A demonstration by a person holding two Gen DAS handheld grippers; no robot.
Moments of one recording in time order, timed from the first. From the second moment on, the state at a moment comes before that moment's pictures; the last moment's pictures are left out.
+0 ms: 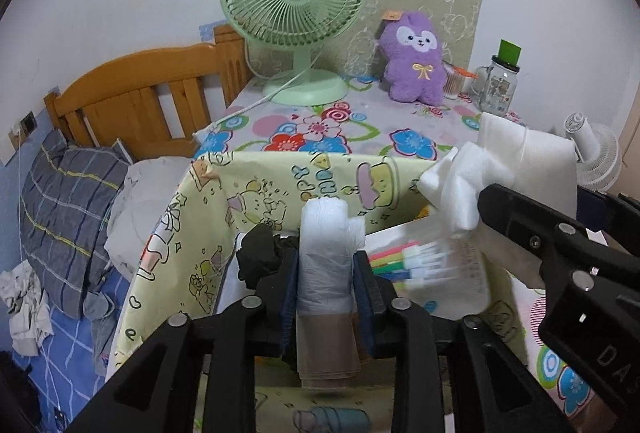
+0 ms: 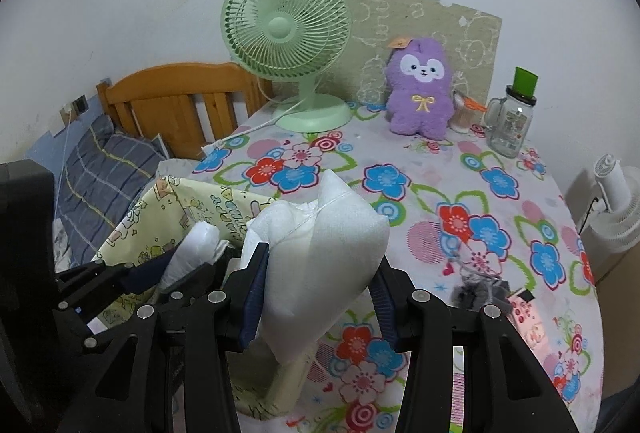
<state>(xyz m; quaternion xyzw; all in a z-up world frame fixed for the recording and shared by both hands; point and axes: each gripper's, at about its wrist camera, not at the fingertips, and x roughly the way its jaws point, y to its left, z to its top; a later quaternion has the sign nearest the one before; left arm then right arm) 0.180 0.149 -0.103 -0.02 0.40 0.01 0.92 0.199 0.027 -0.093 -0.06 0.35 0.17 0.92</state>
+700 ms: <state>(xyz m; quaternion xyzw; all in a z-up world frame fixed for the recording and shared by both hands) 0.173 0.159 -0.107 -0.03 0.40 0.04 0.92 0.196 0.054 -0.105 -0.10 0.34 0.18 0.92</state>
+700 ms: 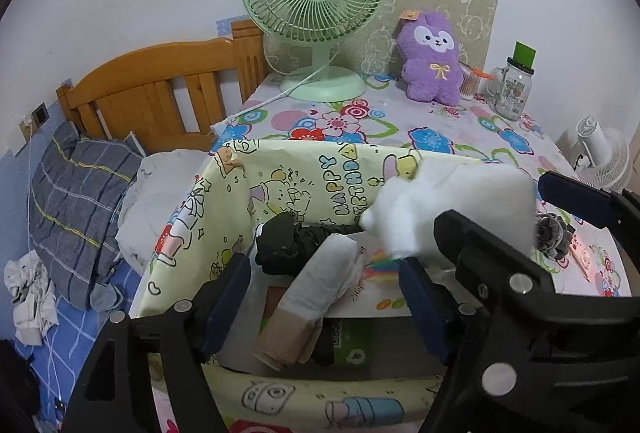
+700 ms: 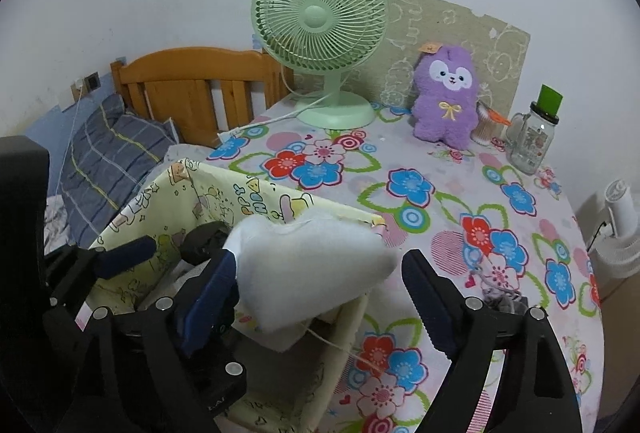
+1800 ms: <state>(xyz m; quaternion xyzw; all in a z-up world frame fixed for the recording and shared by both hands) 0.114 0.061 -0.058 -0.01 0.34 0.01 0.94 0.124 -0.085 -0.059 -0.06 0.29 0.12 0.95</state>
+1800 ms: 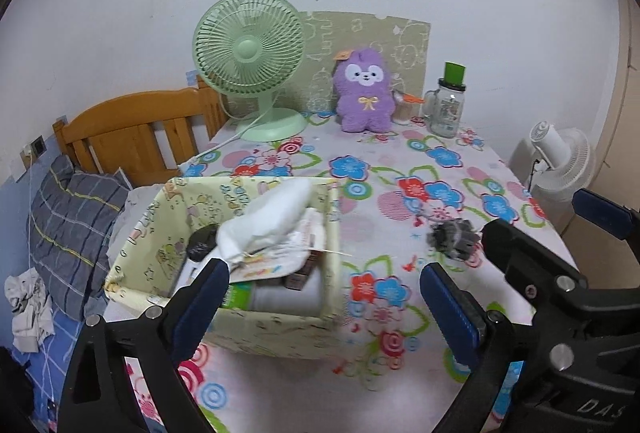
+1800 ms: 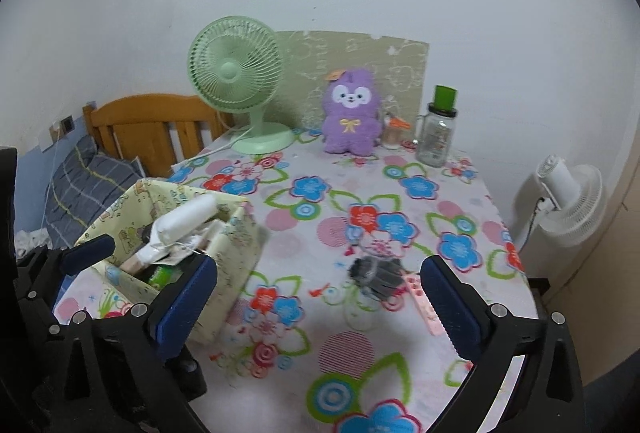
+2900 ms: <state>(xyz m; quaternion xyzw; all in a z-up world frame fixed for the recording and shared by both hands) 0.093 -0.043 -0.058 0.01 0.33 -0.03 0.94 0.097 -0.203 -0.063 -0.03 0.29 0.06 0.96</state>
